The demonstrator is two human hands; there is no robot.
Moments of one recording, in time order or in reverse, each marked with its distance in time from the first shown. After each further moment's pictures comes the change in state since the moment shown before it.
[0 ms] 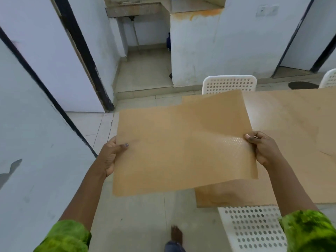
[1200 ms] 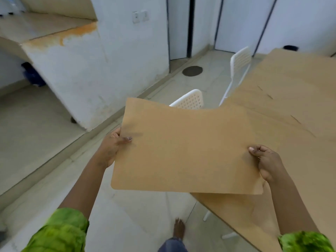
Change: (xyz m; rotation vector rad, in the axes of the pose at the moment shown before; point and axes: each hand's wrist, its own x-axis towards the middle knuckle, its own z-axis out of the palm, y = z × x) left_hand 0.571 0.168 0.174 0.361 -0.910 -0.052; right_hand 0.216 -0.013 0.130 0.290 0.937 -0.042
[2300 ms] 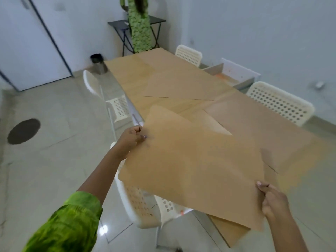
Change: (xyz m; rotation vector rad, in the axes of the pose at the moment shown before) left_hand 0.389 0.087 0.203 0.540 -1.223 0.049; right_hand -0.080 0.066 0.198 0.660 1.346 0.104
